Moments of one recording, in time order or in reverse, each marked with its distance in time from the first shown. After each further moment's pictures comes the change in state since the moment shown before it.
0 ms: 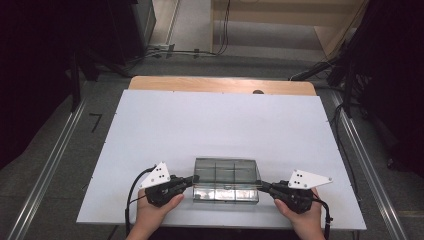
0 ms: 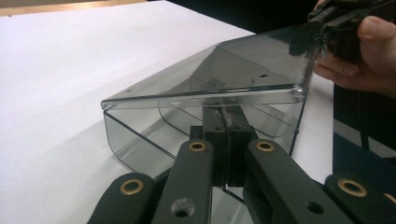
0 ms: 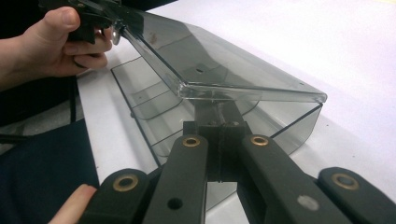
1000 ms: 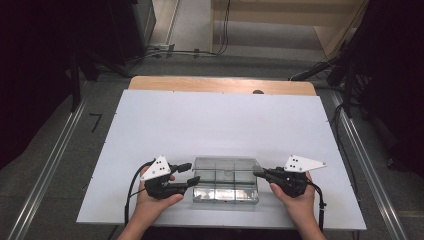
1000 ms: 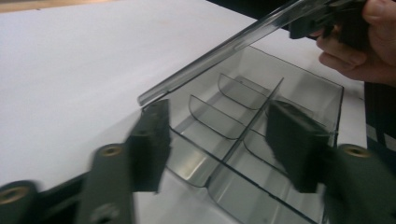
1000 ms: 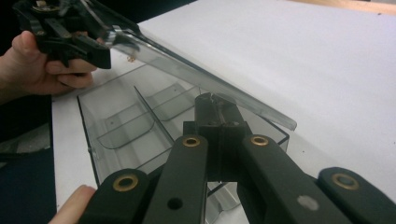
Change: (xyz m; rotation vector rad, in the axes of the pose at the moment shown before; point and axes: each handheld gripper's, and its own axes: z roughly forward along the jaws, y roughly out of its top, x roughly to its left) left arm 0.016 0.005 0.001 0.030 0.071 -0.002; right arm -0.028 0.014 0.019 -0.033 -0.010 0.031
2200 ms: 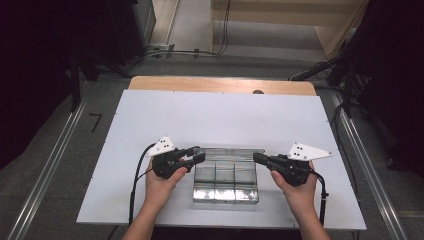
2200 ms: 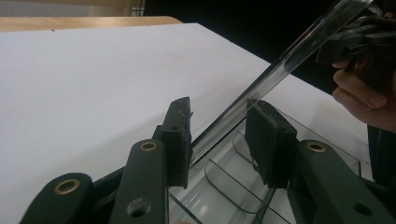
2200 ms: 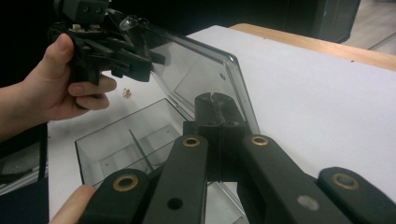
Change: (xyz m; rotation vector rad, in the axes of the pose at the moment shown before) left arm 0.022 0.034 0.027 -0.074 -0.015 -0.124; right arm -0.003 0.036 -0.005 -0.076 -0.029 -0.018
